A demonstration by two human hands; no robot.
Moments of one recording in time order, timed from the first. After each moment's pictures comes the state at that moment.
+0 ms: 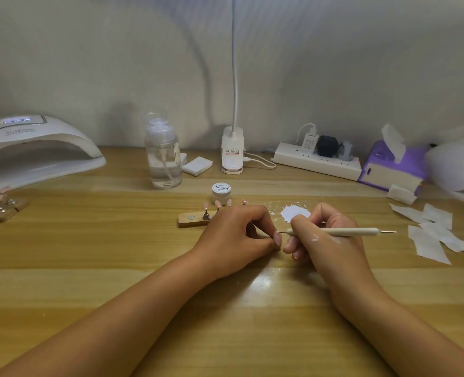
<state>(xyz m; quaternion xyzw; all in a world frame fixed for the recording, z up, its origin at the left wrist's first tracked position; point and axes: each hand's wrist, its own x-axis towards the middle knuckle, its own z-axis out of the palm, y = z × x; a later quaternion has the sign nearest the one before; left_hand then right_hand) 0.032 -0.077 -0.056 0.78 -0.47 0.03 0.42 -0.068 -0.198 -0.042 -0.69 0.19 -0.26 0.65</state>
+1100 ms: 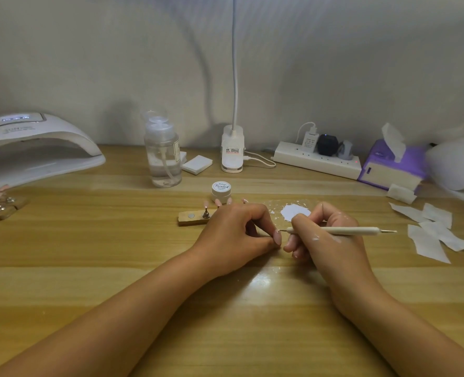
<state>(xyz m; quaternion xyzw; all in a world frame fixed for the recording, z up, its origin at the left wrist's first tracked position) 0.033 -0.077 -0.058 0.78 -0.47 0.03 0.42 -0.067 -0.200 -0.046 -0.69 0.18 -0.27 0.64</state>
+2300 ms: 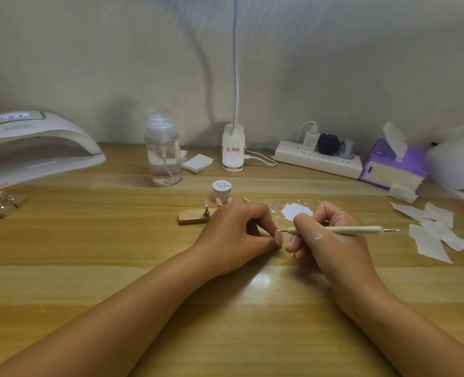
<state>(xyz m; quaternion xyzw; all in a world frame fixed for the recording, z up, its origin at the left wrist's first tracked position) 0.034 -0.077 -0.059 0.78 -0.47 0.03 0.41 -0.068 -0.200 -0.044 -0.69 0.18 -0.27 0.65</state>
